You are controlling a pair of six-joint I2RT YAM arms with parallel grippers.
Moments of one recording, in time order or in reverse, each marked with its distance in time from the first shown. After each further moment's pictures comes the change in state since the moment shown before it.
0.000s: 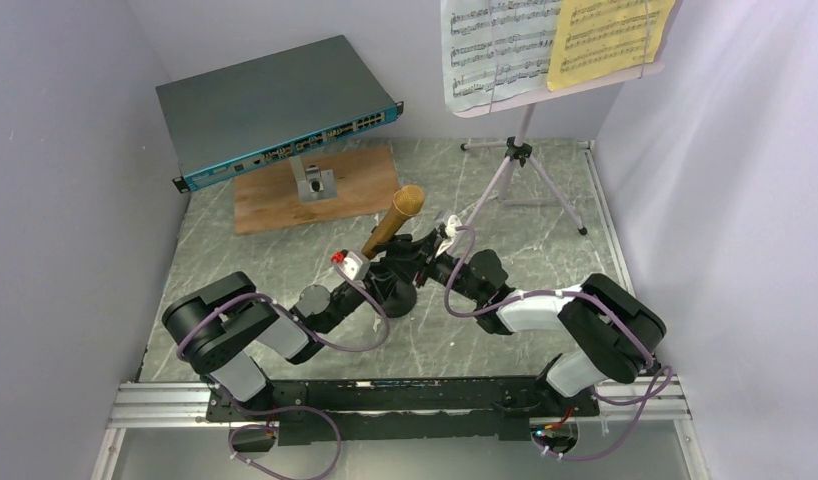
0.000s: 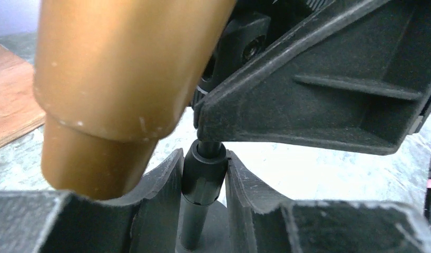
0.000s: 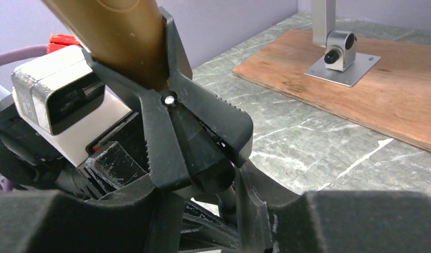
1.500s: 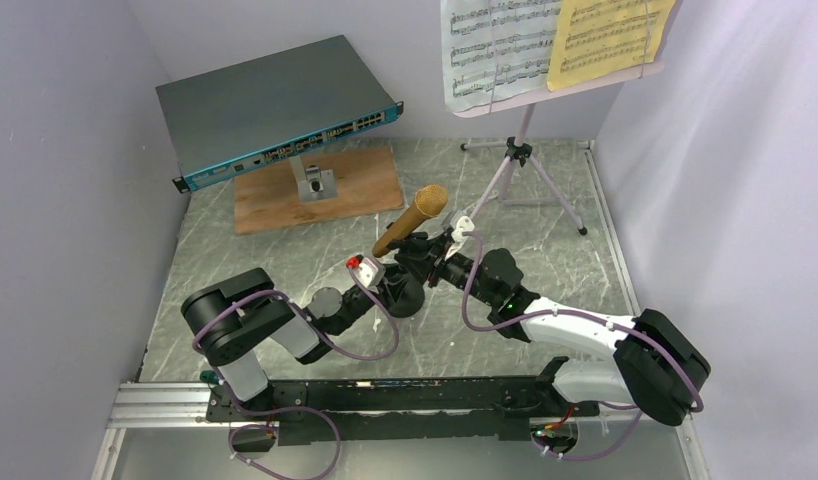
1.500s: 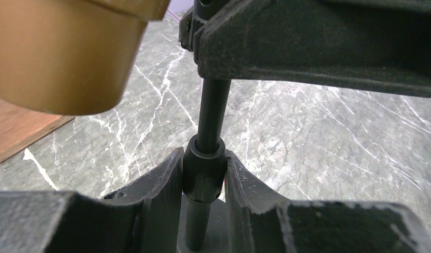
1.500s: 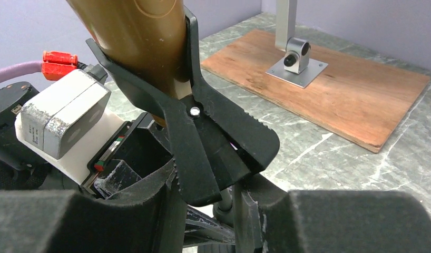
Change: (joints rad) left arm -0.077 0.098 0.045 0.045 -0.069 0.106; right arm 0.019 -0.288 0.000 -0.347 0.092 -0.196
